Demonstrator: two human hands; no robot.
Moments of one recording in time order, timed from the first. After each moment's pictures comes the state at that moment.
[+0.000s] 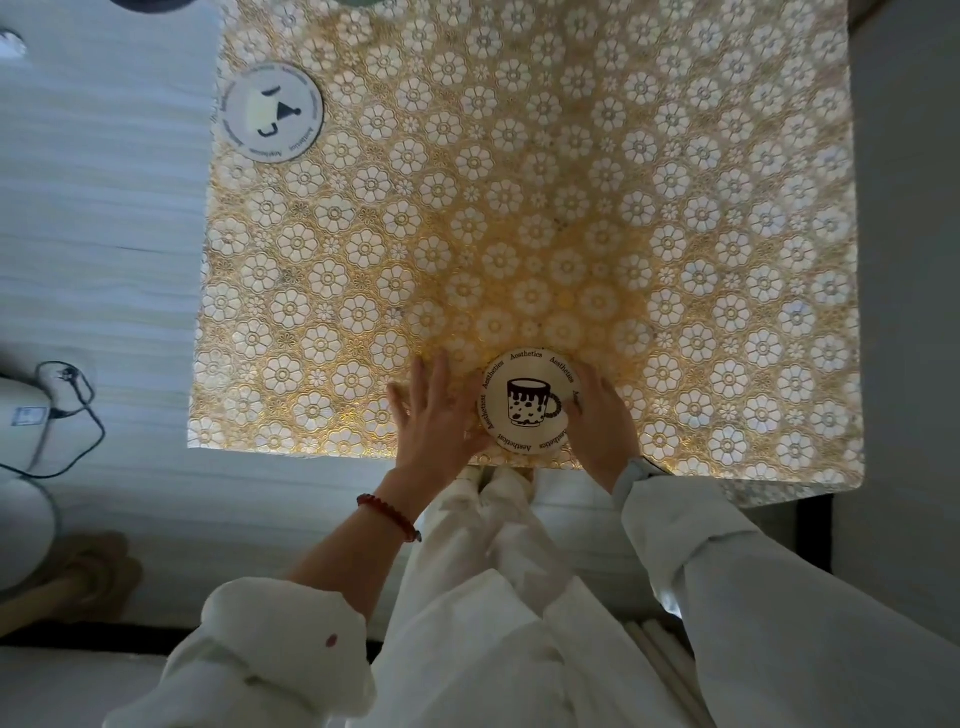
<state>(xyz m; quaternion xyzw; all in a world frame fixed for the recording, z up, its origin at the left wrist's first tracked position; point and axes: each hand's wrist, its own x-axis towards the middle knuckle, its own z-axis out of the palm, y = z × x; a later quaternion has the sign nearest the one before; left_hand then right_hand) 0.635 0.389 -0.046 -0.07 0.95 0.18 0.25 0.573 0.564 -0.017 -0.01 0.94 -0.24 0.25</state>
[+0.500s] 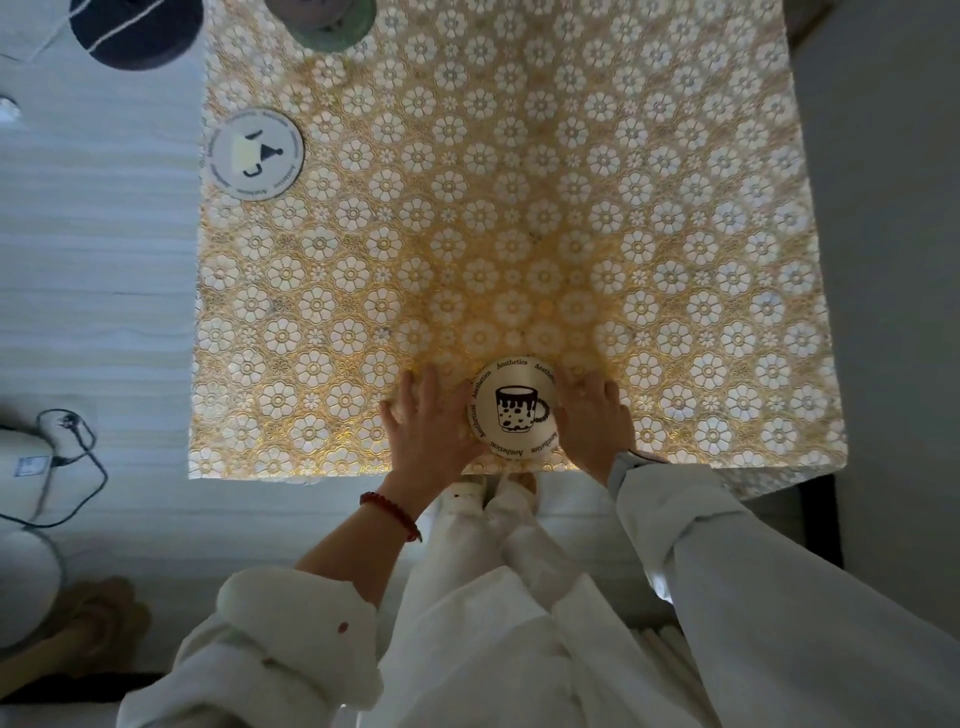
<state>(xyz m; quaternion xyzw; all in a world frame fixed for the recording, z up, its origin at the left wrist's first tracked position) 0.628 0.389 -0.038 -0.08 0.96 0.13 0.25 0.574 0.571 -0.020 -0.07 0.96 -0.08 0.25</state>
